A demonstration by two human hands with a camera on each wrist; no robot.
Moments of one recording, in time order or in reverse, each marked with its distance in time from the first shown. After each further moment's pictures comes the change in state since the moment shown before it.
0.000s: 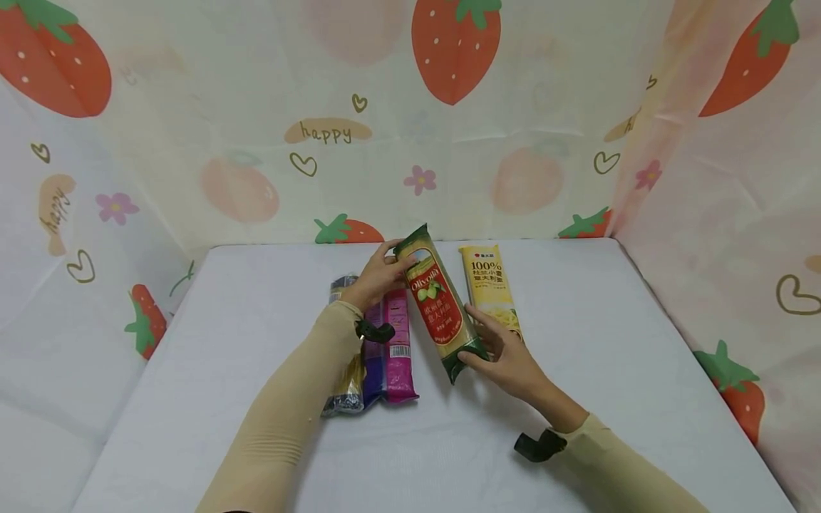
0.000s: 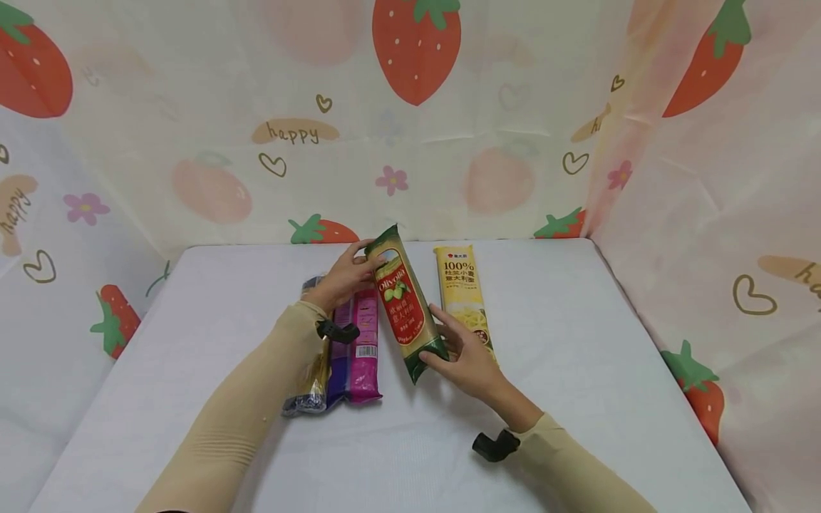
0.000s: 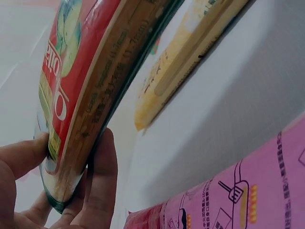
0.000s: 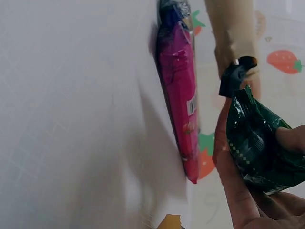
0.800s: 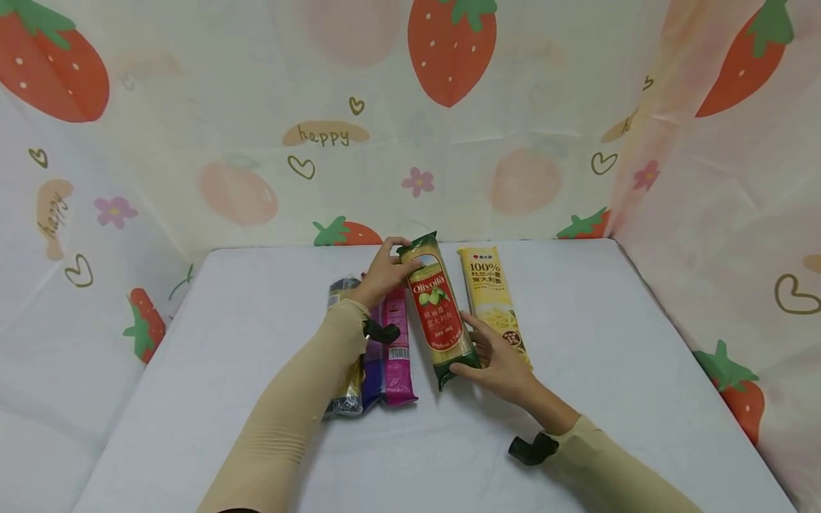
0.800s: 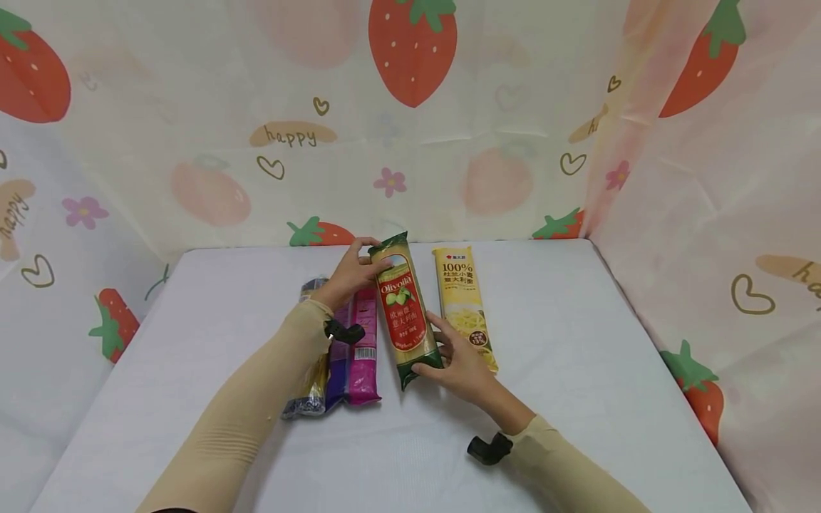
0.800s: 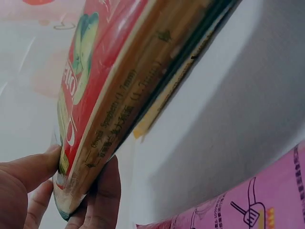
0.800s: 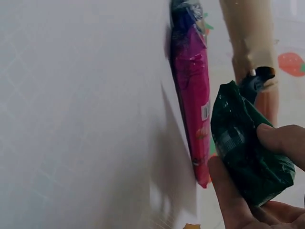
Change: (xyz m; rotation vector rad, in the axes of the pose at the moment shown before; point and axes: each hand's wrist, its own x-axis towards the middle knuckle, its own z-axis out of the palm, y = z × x) left_hand -0.002 0.006 0.014 0.207 0.014 0.125; right_hand 0.003 0.012 0.007 -0.055 -0.004 0.092
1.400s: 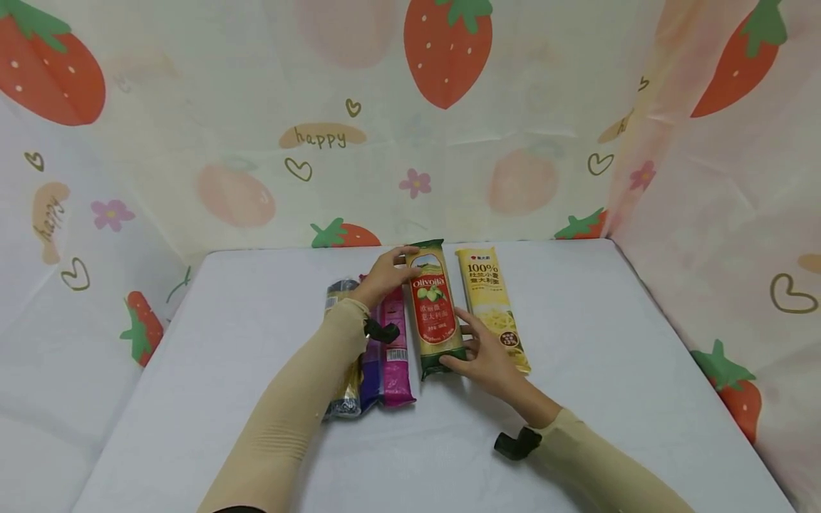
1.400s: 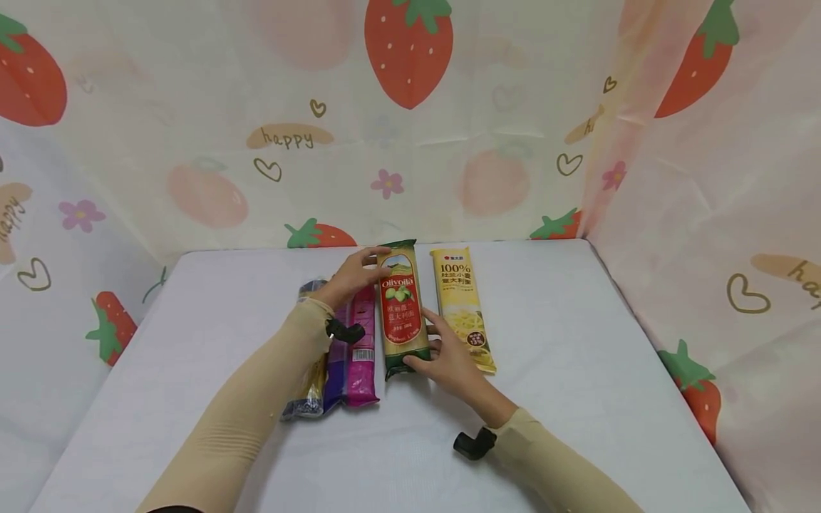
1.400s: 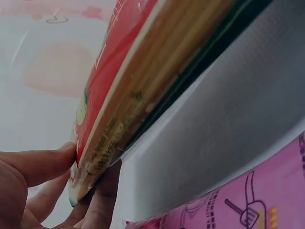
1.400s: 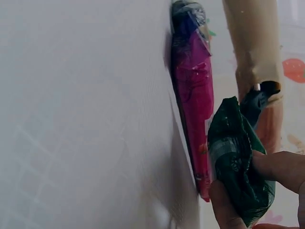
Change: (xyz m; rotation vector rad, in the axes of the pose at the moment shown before) left_hand 0.003 -0.002 0.002 0.125 -0.057 -0.046; right_hand 0.017 -0.002 0.015 -0.035 0.097 0.073
